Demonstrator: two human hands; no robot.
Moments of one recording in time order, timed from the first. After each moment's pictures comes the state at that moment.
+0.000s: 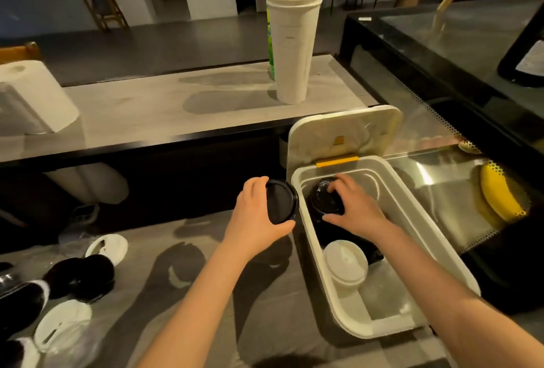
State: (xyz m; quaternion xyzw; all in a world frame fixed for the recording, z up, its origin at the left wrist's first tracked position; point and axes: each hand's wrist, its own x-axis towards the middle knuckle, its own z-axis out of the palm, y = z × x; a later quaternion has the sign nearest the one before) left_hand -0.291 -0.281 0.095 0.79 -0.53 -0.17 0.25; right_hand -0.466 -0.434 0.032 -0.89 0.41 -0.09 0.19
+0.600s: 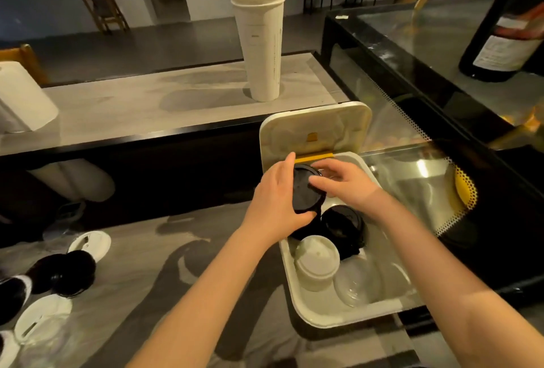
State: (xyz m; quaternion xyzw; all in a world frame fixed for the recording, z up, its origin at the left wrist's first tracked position) left_hand -0.362 -0.323 0.106 0.74 -0.62 -0.11 0.24; right_hand -0.495 -0.430 0.107 -0.76 0.35 -0.22 0.50
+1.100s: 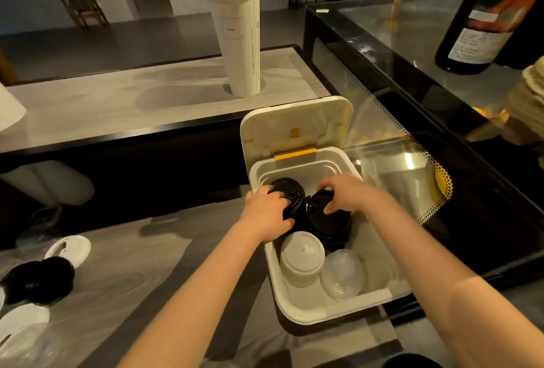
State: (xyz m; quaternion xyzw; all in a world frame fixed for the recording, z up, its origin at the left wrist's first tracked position) left_hand -0.358 -0.354 0.056 0.73 -0.67 -0.12 -0.05; right_hand -0.517 -0.460 0.086 -0.84 0.47 0.11 0.26
